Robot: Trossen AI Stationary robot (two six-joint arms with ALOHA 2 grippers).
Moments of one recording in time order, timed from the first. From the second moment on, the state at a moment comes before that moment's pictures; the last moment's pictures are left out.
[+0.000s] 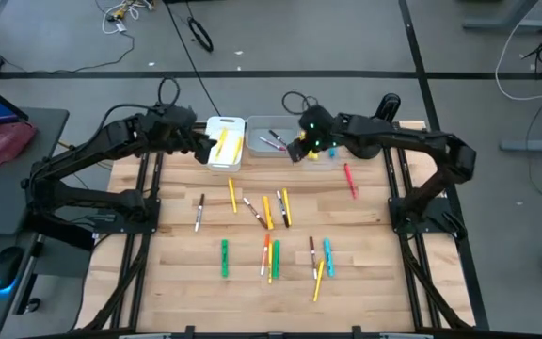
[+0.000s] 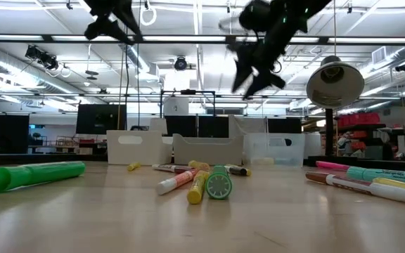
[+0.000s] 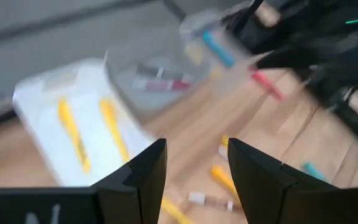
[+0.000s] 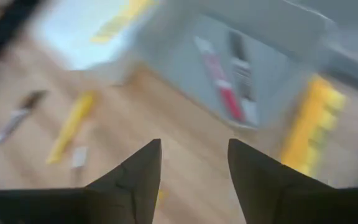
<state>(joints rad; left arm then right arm) 0.40 1.04 1.20 -0.84 -0.13 -0.53 -0.38 1.58 1.29 -0.57 0.04 0.50</state>
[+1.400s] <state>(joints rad) -0.17 1.04 0.34 -0.45 -0.35 -1.49 -0.09 1.55 1.28 -0.61 0.25 0.38</state>
